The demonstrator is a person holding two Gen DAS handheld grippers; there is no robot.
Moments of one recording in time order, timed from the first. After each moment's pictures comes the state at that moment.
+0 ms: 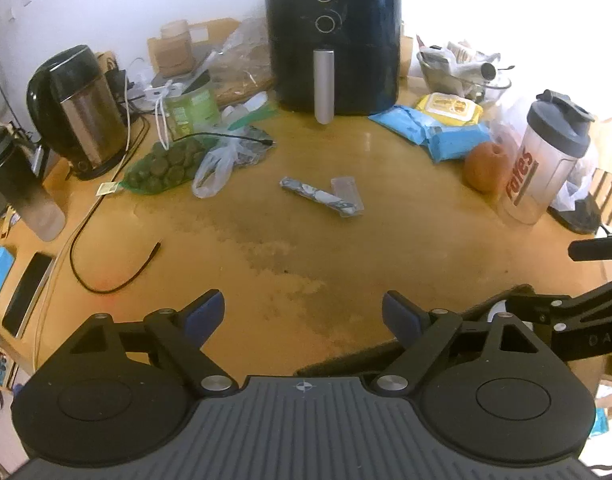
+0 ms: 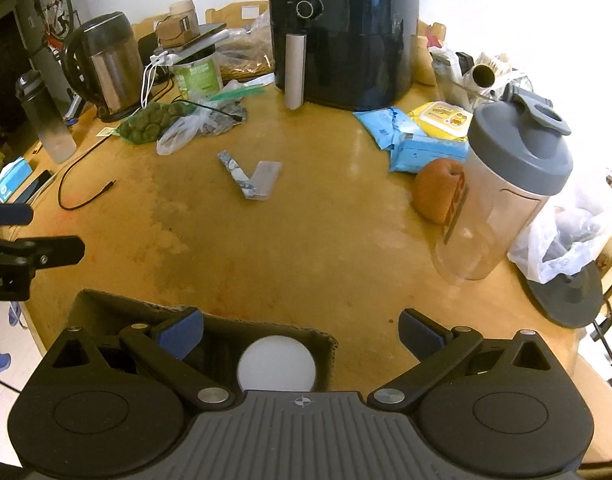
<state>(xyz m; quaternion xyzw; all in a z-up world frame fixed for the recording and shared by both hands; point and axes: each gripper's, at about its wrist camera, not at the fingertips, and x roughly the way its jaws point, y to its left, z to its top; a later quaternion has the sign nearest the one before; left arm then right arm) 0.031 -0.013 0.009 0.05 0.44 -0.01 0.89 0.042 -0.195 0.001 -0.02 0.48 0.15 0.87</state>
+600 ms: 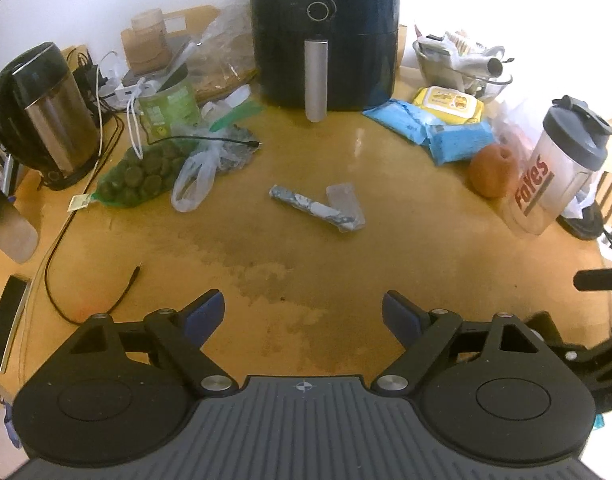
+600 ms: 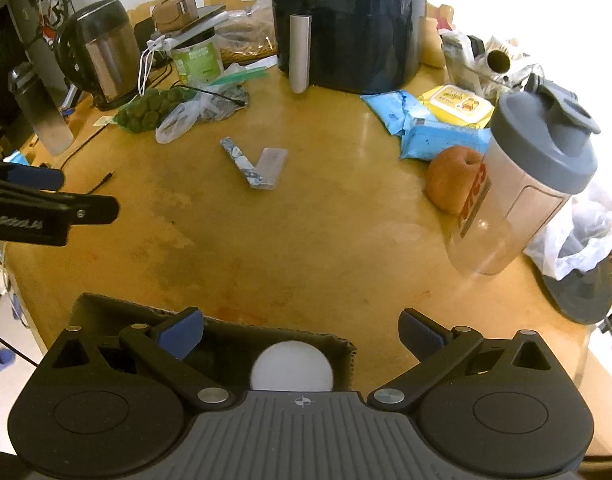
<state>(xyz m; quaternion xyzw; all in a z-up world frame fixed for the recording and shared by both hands) 0.084 -0.001 -0.003 0.05 0.46 -0.04 0.88 0.059 -0.186 -0.007 -0.01 0.51 0.15 0.85</state>
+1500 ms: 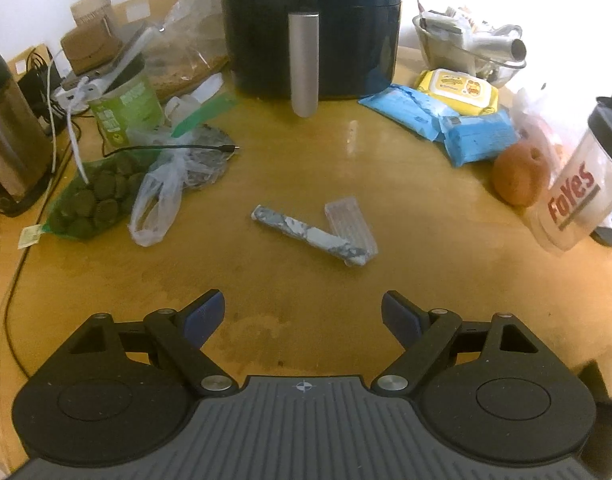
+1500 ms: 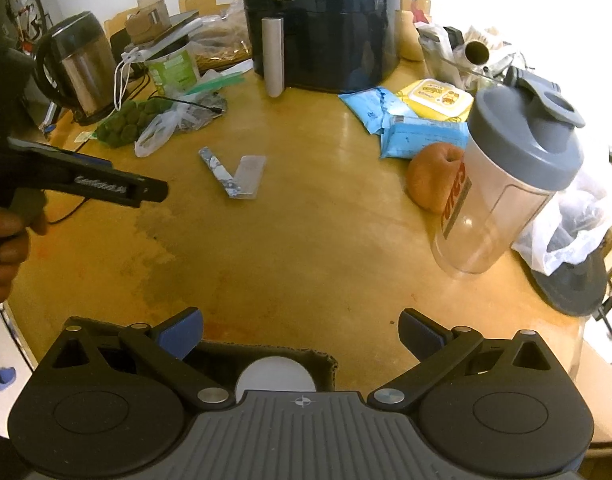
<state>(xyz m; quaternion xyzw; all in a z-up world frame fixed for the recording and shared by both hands) 0.165 0.001 -0.044 0.06 0.49 -0.08 0.87 0.067 -0.195 -0.006 0.01 0.51 0.12 0.85</state>
